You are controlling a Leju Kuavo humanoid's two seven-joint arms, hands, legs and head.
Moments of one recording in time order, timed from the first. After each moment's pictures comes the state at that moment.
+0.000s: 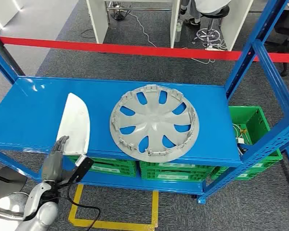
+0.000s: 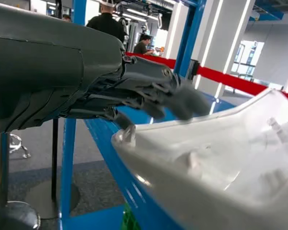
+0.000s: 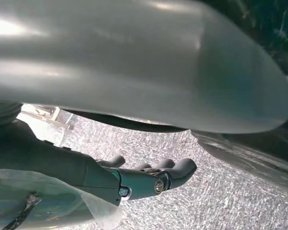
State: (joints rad) left arm -0.02 0.14 -0.27 -1.23 -0.87 0.33 0.07; right arm 0.06 -0.45 1.48 -1.09 -1.20 -0.70 -0.05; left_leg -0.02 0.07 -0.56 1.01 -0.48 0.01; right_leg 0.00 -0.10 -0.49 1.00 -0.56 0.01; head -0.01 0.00
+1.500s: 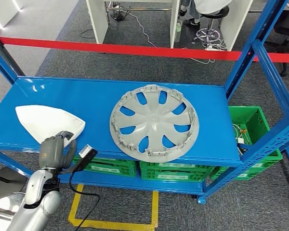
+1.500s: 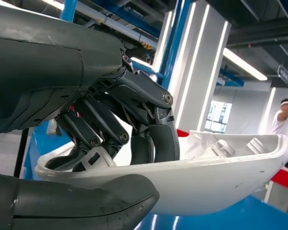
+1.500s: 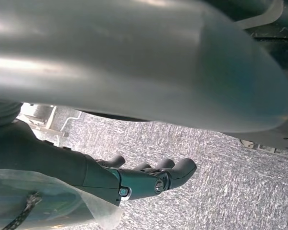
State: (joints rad) left arm -0.10 0.13 -0.27 -1.27 -1.10 0.39 0.07; right arm 0.03 -0.45 1.51 -1.03 -1.33 -0.67 -0.13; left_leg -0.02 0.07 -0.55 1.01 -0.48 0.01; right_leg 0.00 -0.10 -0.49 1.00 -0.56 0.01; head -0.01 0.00
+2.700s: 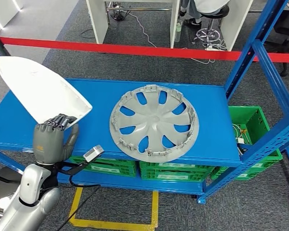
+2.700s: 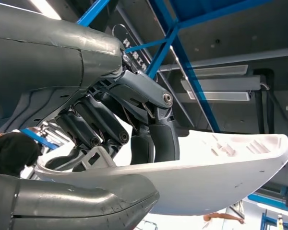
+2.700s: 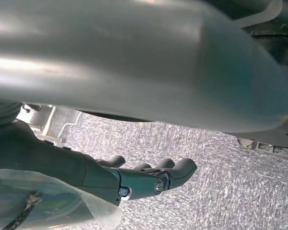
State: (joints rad) left arm -0.15 0.21 -0.41 -1.49 -1.32 0.56 0.03; right arm 0.03 -0.45 1.51 -1.03 -1.37 -0.70 -0.18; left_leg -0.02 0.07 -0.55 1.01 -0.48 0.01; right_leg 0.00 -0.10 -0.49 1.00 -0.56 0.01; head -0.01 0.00
